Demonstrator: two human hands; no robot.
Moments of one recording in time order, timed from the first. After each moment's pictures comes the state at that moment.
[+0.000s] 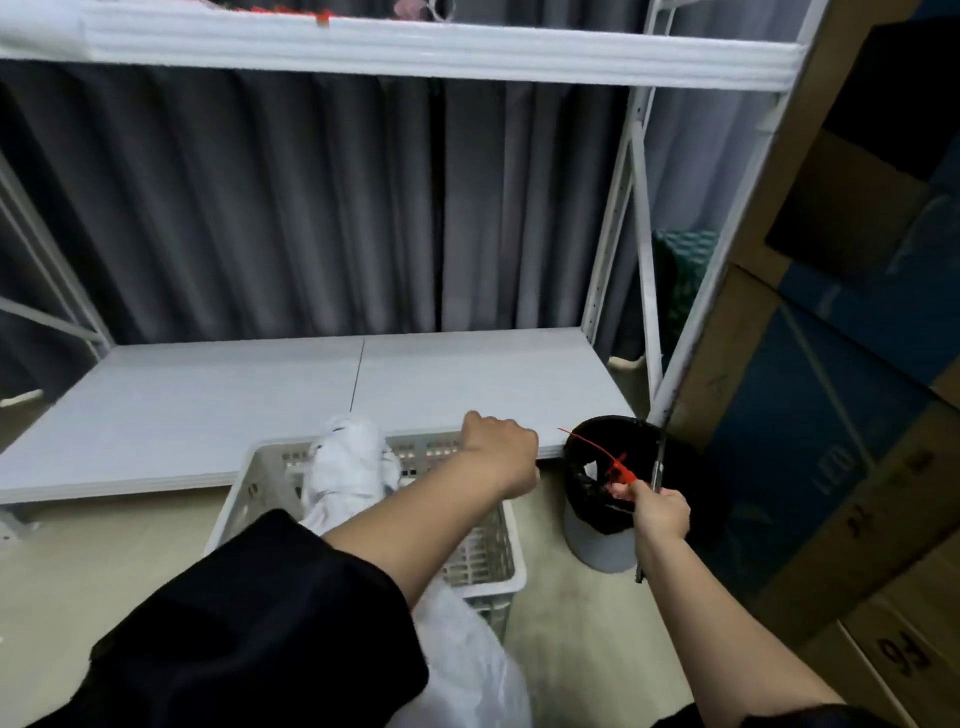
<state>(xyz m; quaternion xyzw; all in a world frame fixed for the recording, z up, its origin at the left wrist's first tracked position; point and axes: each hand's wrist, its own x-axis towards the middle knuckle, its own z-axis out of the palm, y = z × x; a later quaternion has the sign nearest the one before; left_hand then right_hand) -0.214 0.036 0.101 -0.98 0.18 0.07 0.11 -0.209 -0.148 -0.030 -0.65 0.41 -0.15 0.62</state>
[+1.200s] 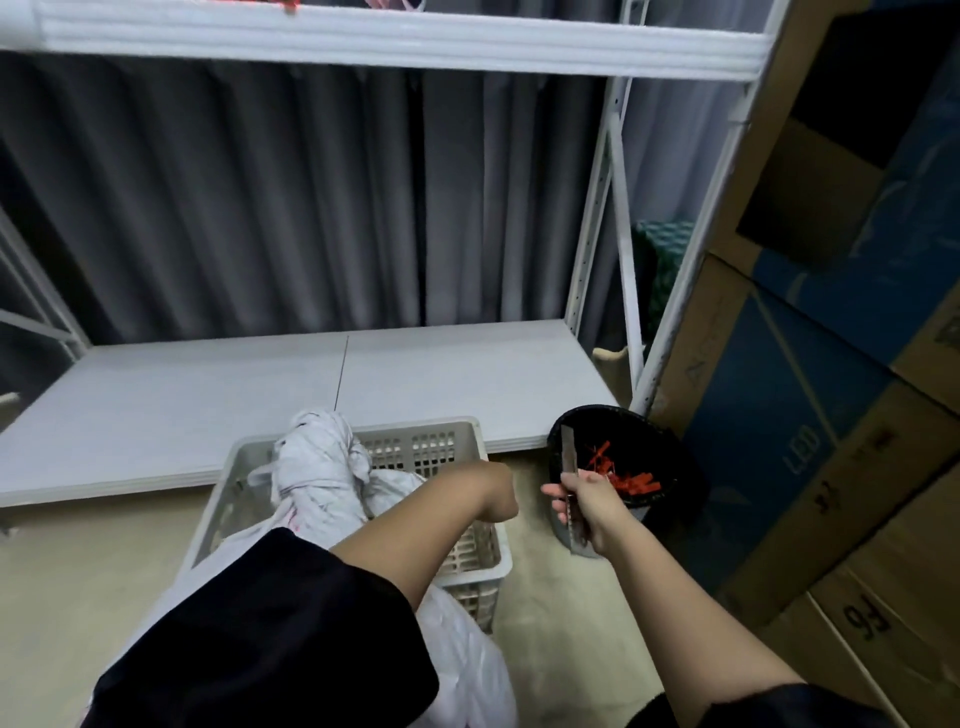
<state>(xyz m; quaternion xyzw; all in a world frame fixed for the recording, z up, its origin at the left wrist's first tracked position) -0.224 0.031 0.070 -0.95 0.16 0.27 0.00 -0.216 -0.119 -0.027 -0.61 0.25 0.08 0.75</state>
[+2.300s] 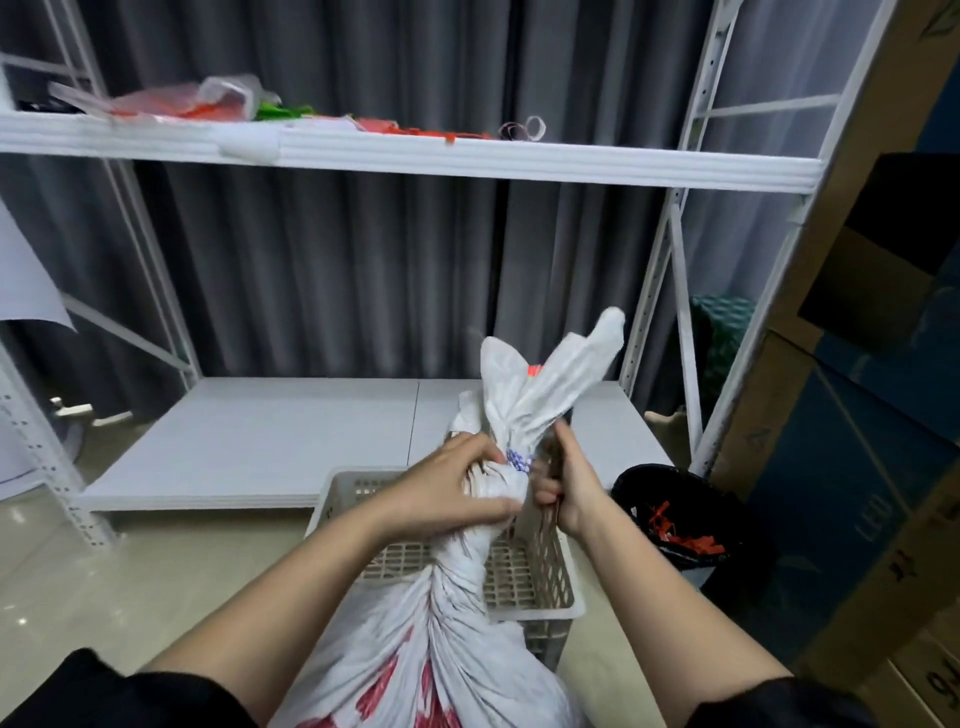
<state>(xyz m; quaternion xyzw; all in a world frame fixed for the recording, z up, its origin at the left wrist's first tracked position) -0.300 0.209 0.142 -0.90 0.23 0.04 -0.38 -0.239 0.035 0.093 -0.48 0.11 0.12 0.86</state>
